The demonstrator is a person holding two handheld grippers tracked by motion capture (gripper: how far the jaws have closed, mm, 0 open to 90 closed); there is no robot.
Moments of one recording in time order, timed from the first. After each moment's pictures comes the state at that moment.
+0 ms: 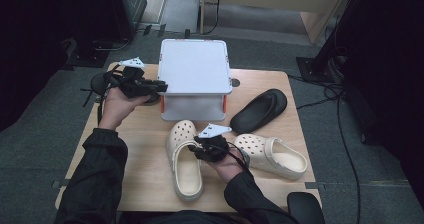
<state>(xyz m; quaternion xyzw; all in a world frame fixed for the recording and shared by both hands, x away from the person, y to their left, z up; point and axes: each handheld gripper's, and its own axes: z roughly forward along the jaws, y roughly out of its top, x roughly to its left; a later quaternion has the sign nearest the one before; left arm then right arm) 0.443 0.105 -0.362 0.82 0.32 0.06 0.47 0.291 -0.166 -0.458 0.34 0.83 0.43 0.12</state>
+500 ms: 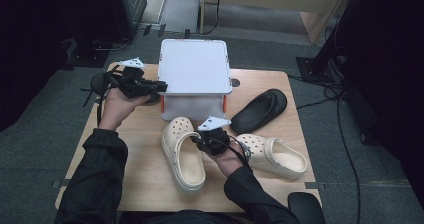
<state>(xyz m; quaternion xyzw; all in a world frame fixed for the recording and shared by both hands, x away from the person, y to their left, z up) 0.443 0.106 -0.363 0.82 0.32 0.05 0.47 0.303 -0.164 -0.435 0.34 0.83 0.41 0.15</state>
